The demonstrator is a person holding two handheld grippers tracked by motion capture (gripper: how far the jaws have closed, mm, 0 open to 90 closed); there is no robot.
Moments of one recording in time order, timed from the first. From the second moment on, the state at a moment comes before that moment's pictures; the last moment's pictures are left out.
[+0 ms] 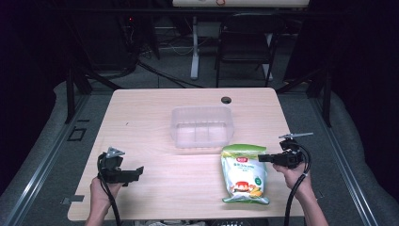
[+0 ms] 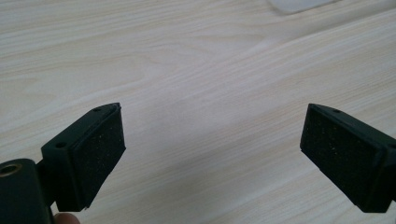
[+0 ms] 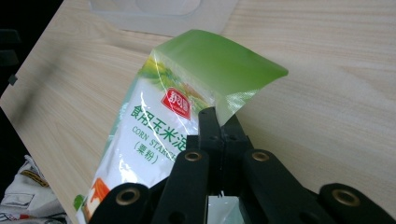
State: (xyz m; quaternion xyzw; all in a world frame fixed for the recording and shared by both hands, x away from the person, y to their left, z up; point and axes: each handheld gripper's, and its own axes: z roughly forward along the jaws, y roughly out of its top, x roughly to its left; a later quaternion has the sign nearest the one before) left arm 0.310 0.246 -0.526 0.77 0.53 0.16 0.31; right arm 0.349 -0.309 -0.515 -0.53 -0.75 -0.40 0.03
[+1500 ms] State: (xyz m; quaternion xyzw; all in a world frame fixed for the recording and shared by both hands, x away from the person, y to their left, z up) left arm 0.310 0.247 -0.527 0.77 0.53 0.16 0.31; right arm 0.317 -0.275 -0.430 -0.43 -0.77 -0.47 -0.03
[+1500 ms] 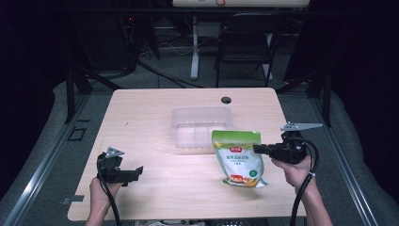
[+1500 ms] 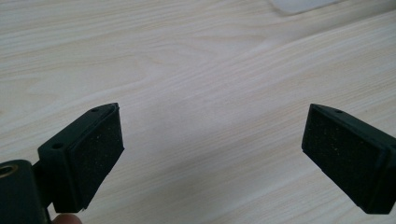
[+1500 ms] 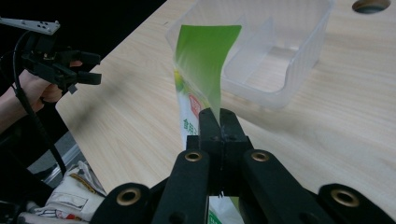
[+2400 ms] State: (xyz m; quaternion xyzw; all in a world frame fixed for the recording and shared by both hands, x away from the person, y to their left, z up) left arm 0.309 0.248 -0.525 0.77 0.52 0.16 0.32; right arm 0.321 -0.246 -0.389 -0.40 -0.77 -0.49 -0.06
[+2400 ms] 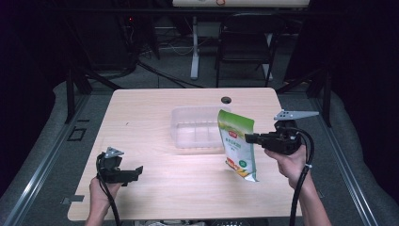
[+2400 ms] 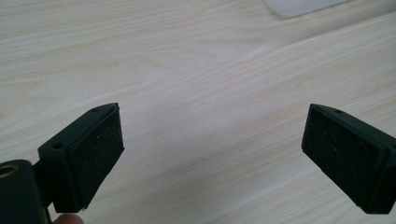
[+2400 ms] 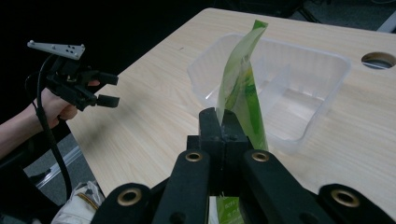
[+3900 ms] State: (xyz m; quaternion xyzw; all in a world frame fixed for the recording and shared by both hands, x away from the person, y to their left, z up) left arm 0.309 0.248 -0.525 0.77 0.52 0.16 0.33; right arm 0.409 -0.208 -0.357 -0.41 -0.77 -0.48 -0.11
